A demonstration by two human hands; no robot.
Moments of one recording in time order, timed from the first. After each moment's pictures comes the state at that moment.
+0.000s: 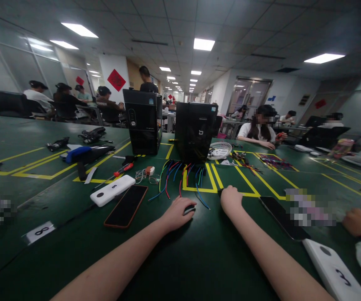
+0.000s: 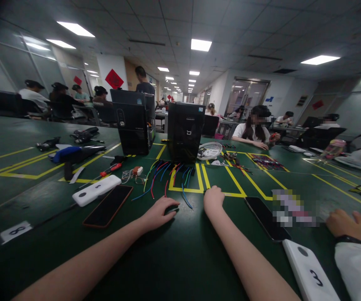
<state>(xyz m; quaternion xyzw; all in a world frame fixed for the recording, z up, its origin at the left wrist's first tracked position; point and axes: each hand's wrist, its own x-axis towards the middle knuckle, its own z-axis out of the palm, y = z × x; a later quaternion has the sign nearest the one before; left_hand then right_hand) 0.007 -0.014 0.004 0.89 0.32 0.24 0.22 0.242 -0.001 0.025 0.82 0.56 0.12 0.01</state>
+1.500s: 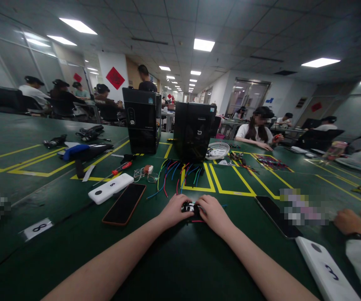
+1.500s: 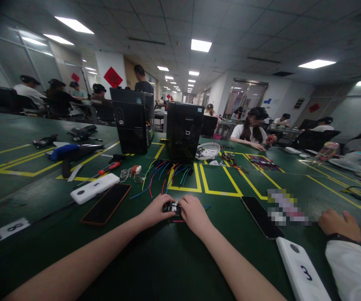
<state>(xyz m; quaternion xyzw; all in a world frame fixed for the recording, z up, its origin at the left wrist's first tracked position) 0.009 -0.011 -0.002 0.87 0.35 0.28 0.22 0.191 -0.061 0.023 0.50 0.84 0.05 -0.20</state>
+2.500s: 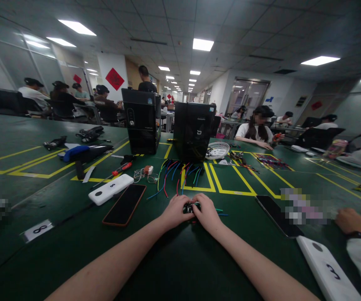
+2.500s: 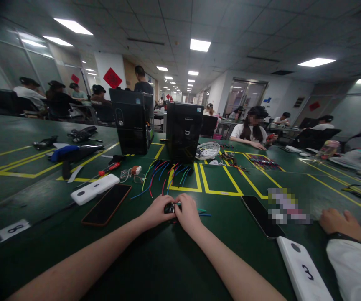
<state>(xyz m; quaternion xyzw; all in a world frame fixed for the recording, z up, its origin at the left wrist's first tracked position) 0.015 -0.013 -0.003 0.87 0.37 0.26 0.20 0.166 -0.049 0.009 0.58 0.74 -0.06 -0.33</state>
